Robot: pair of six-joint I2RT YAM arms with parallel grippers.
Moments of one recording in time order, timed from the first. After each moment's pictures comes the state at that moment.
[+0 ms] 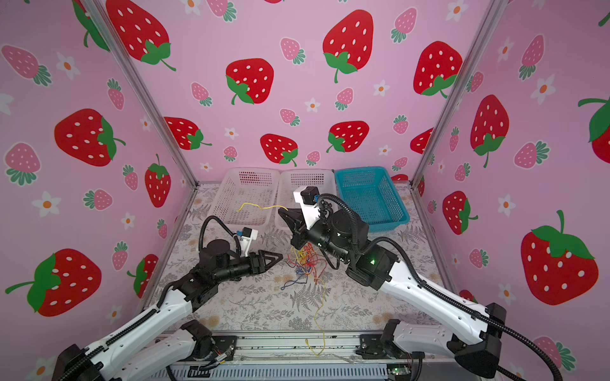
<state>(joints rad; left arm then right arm) -0.56 0.91 0.53 0.03 0.55 -0.89 1.08 1.15 1.21 -0.01 -0.02 0.15</state>
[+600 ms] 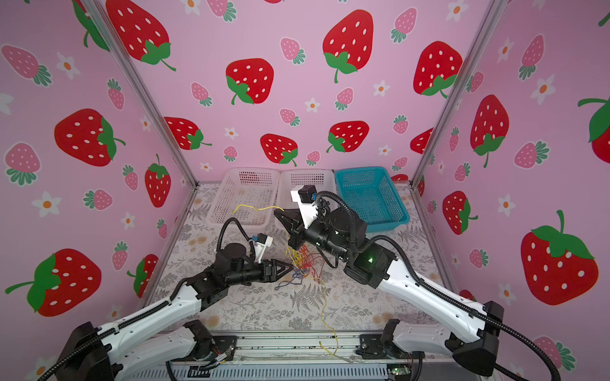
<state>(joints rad) -0.69 1.02 0.55 0.02 0.46 -0.78 1.08 1.17 1.22 -0.01 -0.07 0.20</state>
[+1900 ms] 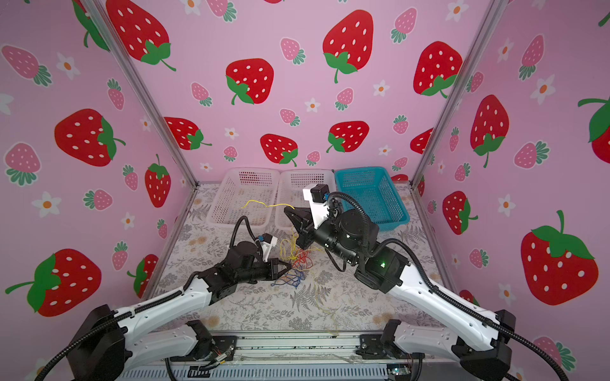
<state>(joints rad) -0.69 1.14 0.57 0.00 0.35 -0.77 1.09 1.07 1.23 -0.09 0.08 0.19</state>
